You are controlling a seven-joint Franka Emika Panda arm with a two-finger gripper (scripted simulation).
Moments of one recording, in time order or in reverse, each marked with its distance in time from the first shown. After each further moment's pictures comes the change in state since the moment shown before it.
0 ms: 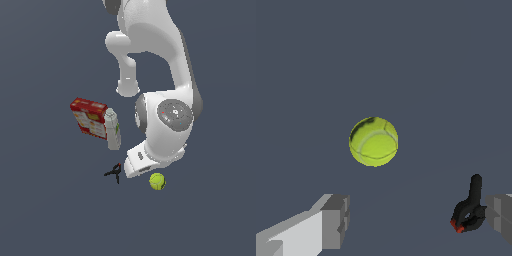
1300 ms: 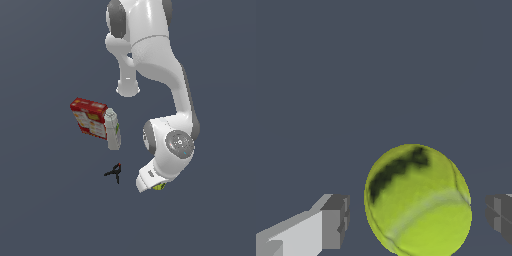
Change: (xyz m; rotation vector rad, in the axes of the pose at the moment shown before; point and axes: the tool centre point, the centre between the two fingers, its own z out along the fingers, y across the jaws) arm 0.026 -0.033 0.089 0.012 0.011 -0.110
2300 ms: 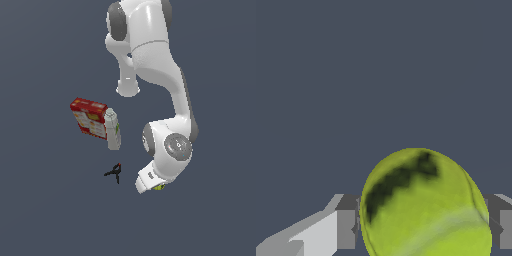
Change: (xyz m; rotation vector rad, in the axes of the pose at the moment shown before) arm 0.000 0.000 0.013 0.000 -0.001 -0.001
